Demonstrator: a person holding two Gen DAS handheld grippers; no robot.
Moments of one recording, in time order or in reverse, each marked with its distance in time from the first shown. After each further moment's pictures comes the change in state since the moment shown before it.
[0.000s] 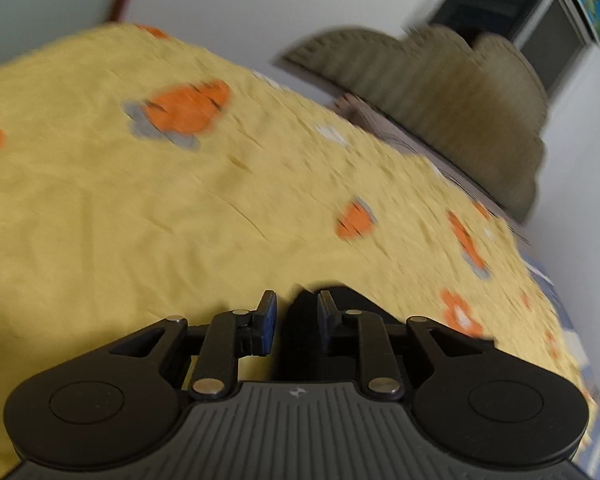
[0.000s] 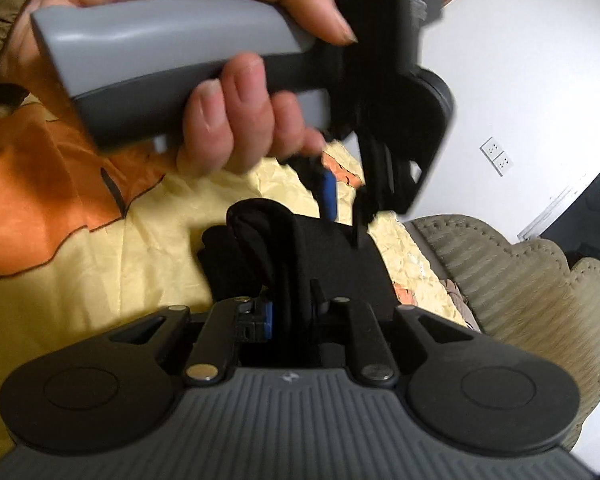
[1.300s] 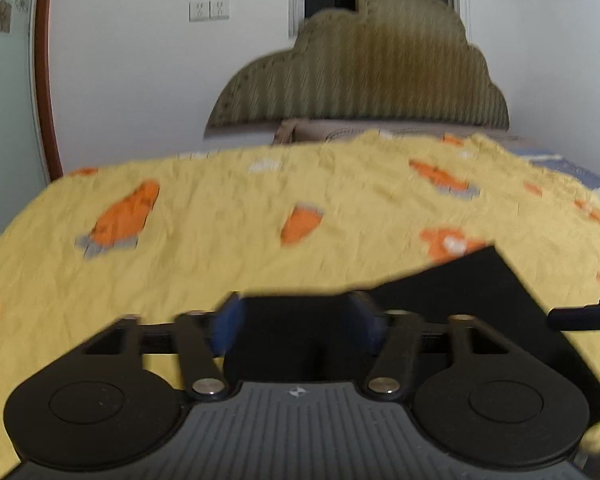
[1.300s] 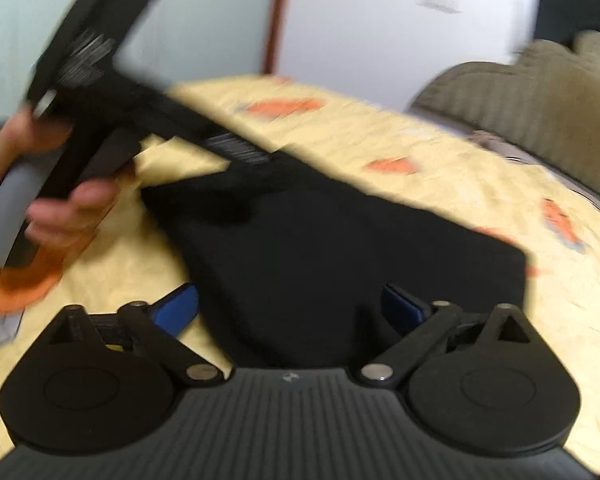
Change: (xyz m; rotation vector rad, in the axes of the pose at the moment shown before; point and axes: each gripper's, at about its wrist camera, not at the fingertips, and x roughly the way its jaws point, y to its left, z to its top) left arm -0.014 -0.094 -0.053 0.552 -0.136 0.054; right arm -0.043 -0.101 -0.061 0.667 0.083 0.161
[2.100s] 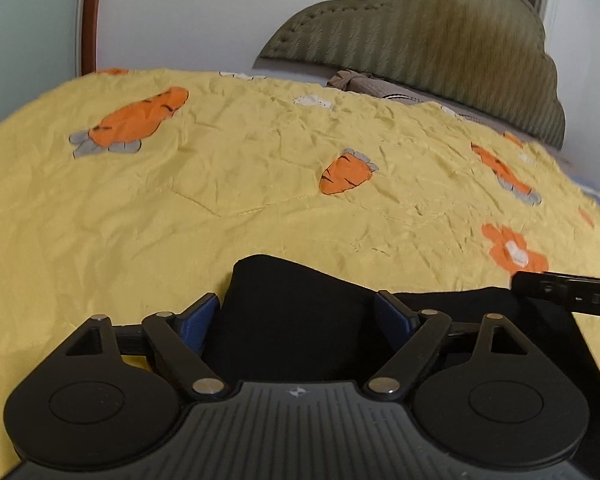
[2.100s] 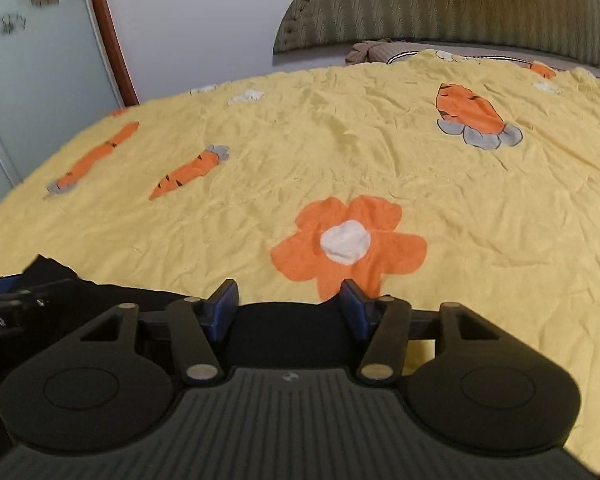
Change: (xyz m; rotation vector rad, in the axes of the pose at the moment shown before) left arm 0.081 0.021 -0.022 -0.253 0.167 0.056; right arm 0.105 -0.175 0.014 0.439 0.108 -0.105
